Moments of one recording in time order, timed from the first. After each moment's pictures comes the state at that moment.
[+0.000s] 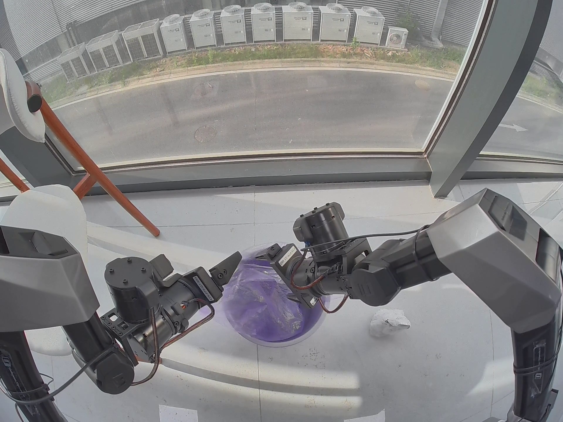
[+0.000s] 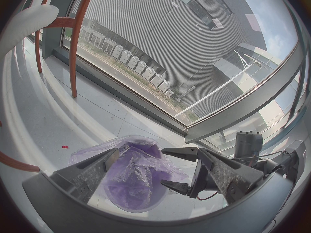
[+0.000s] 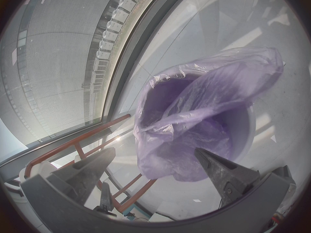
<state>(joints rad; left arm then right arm) -0.49 2.05 -0.34 -1.55 0.09 -0.70 0.73 2.35 -1.44 -0.23 0.05 1.33</state>
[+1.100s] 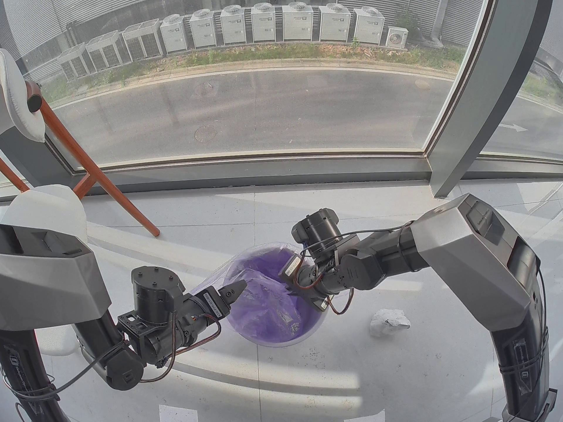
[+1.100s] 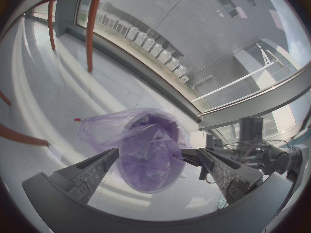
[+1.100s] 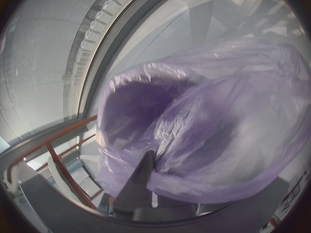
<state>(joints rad) -0.50 2.10 -0.39 -1.31 0.07 -0.83 0.68 2.48 -1.66 0.08 0.06 1.23</state>
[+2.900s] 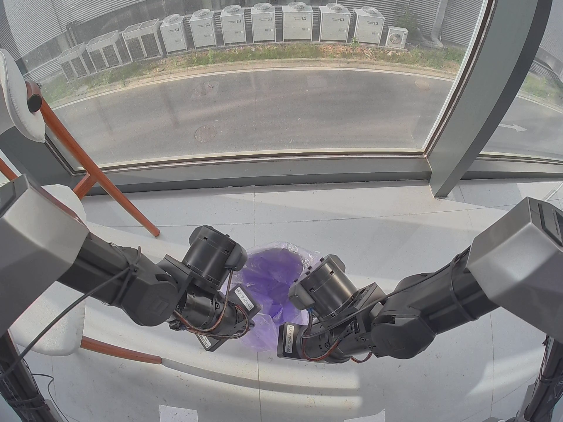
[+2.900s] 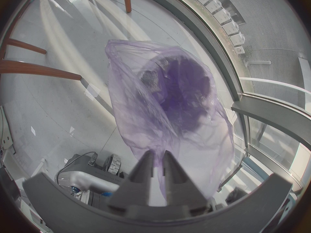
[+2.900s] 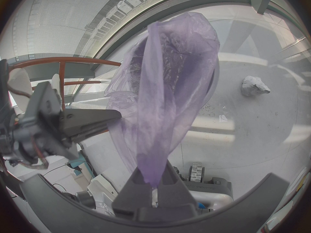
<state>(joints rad) -0.60 1.99 -0.98 -0.01 -0.07 -1.23 0.89 2.15 -1.12 -0.06 0.06 0.90</state>
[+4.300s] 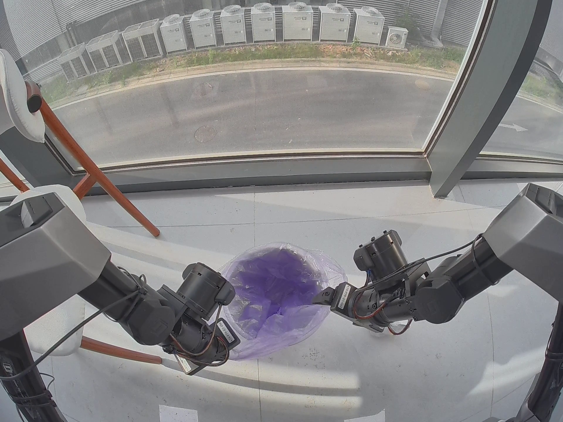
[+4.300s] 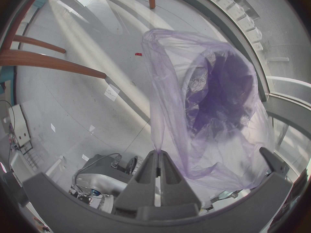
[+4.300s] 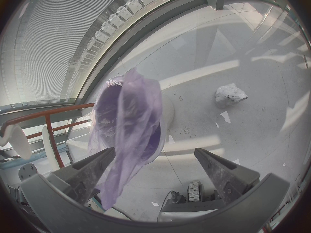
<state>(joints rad) -0.56 2.05 -0.83 -0.02 -0.02 -1.19 0.65 2.14 -0.99 -0.24 0.01 0.97</state>
